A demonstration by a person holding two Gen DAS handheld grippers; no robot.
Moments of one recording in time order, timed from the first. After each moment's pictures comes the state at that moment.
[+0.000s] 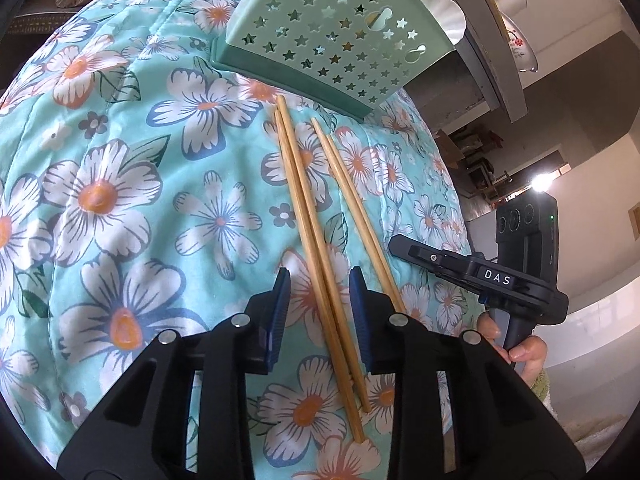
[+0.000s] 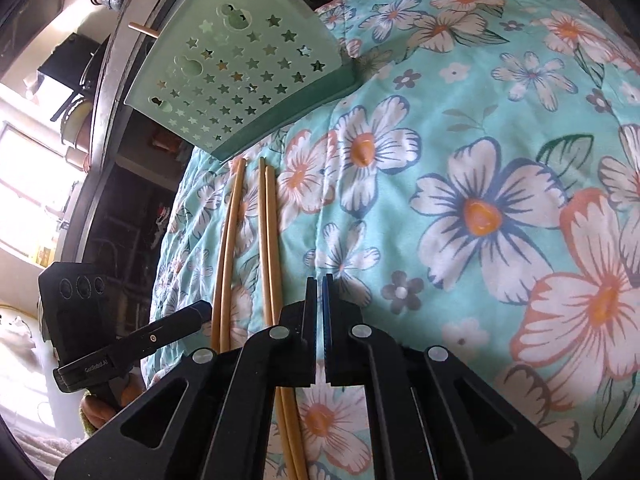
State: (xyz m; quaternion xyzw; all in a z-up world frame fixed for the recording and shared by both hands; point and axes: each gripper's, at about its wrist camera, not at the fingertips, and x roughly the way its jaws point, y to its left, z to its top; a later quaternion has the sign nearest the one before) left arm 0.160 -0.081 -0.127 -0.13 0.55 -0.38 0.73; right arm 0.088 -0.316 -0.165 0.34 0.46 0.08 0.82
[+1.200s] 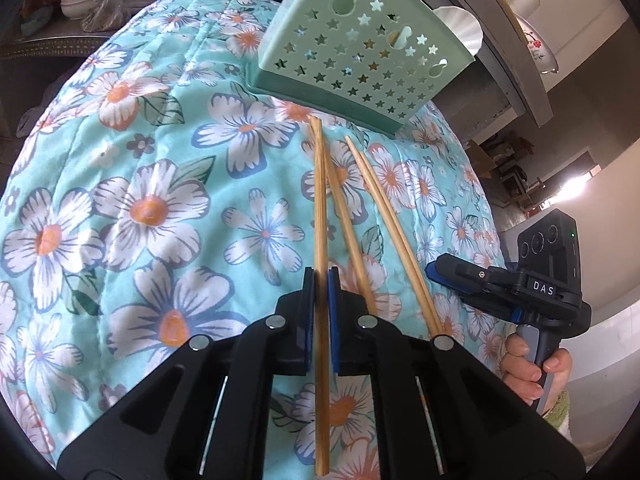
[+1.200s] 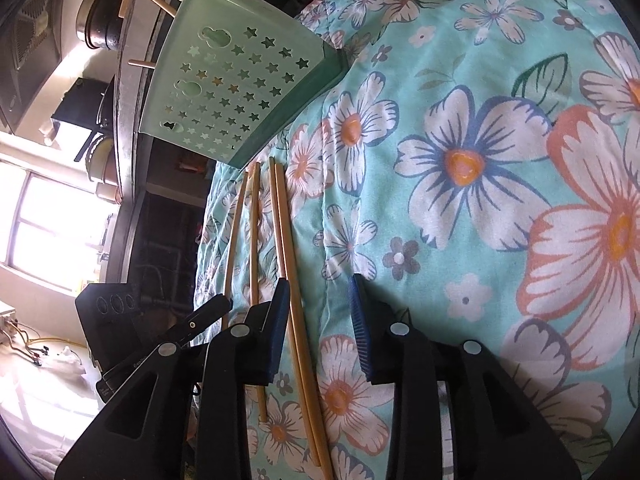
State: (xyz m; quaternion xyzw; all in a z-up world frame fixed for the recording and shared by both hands) left arm 0.160 -0.066 -0.118 -0.11 0.53 -0.32 0.78; right arm 0.065 -0.327 -0.175 0.42 0.44 0.11 0.79
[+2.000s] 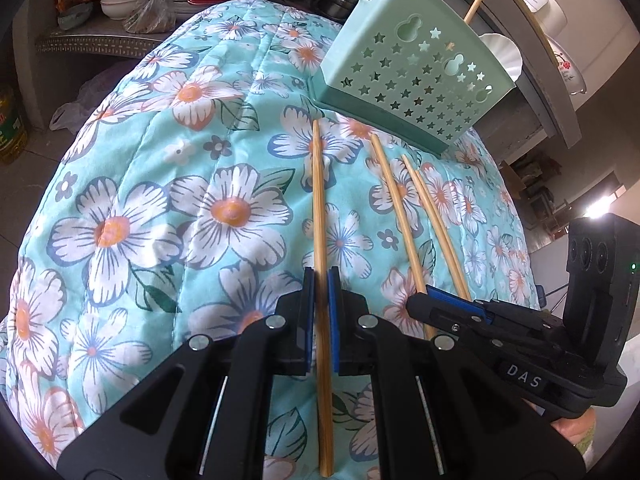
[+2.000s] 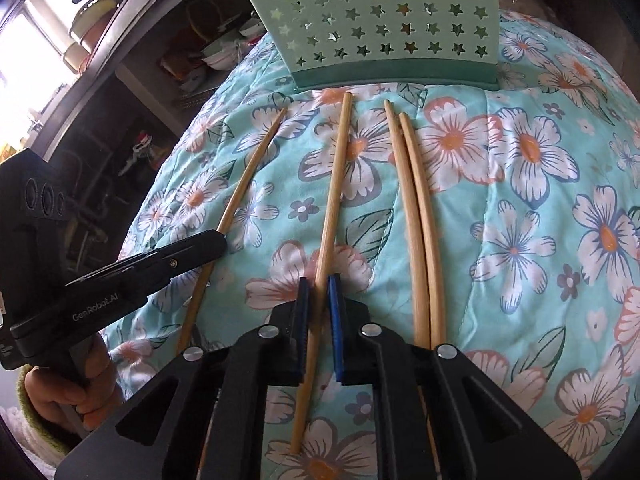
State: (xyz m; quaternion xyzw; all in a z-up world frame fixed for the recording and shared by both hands) left arm 0.161 -0.039 -0.124 -0.11 0.52 -0.27 0.80; right arm 0.102 -0.194 -0.148 0.16 0.50 0.08 0.85
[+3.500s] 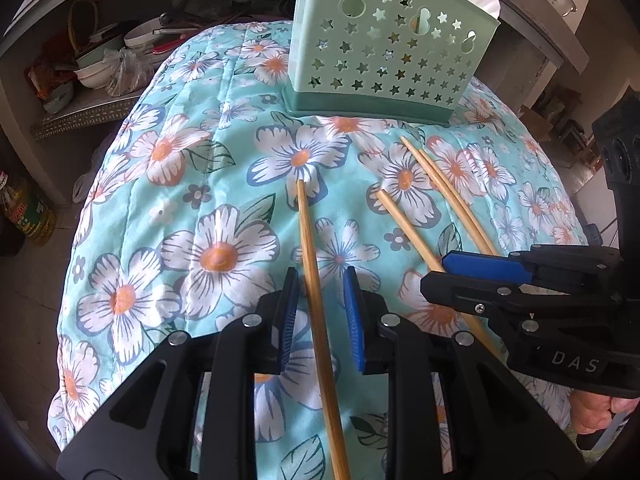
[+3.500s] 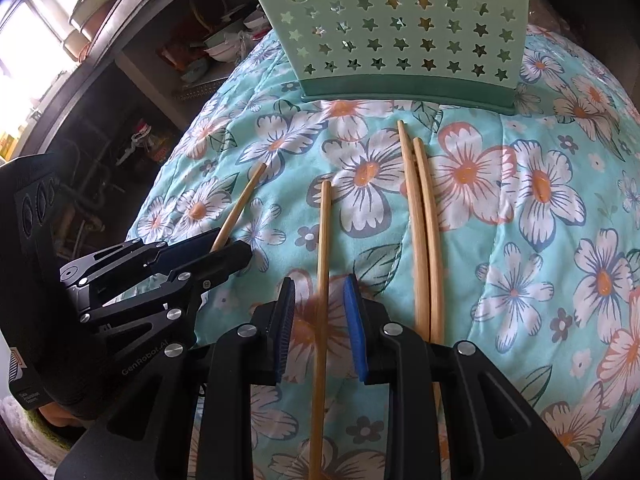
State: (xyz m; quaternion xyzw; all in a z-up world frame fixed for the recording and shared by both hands) left arm 0.160 -0.076 -0.115 0.05 0.50 -0.26 0.83; right arm 0.123 -0.190 -0.139 0.14 0.52 0.09 0.84
